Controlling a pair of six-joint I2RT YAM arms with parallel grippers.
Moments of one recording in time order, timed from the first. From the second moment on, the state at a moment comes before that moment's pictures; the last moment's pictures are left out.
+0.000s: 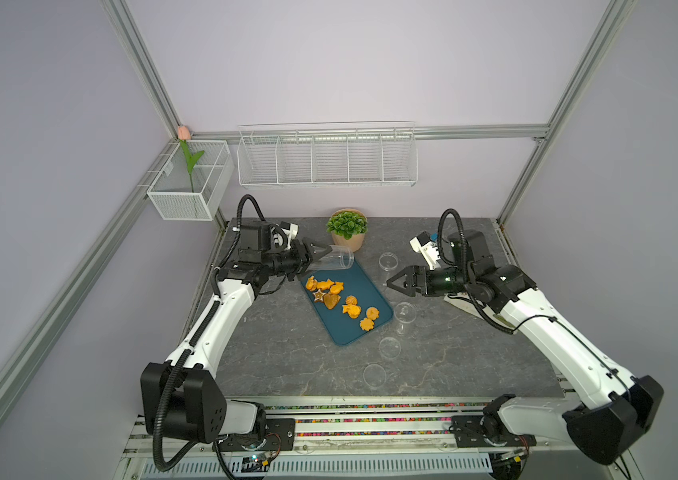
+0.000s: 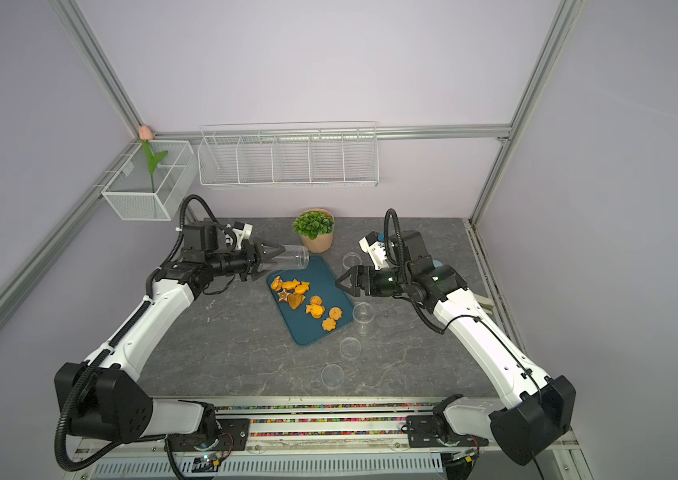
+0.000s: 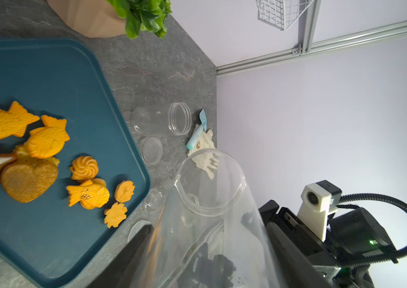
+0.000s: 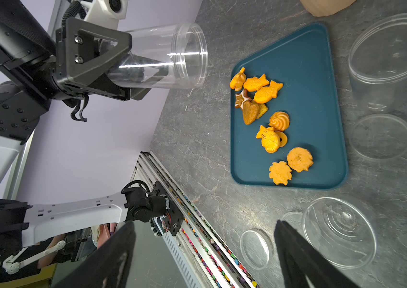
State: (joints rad) left arm -0.21 1.38 1.20 -0.38 0.85 -0.87; right arm 0.49 1.28 1.28 -0.71 -0.60 0.48
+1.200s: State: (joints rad) left arm -0.32 1.30 1.13 -0.20 0.86 -1.06; right arm 0.46 1.27 1.37 -0.71 -0.55 0.51
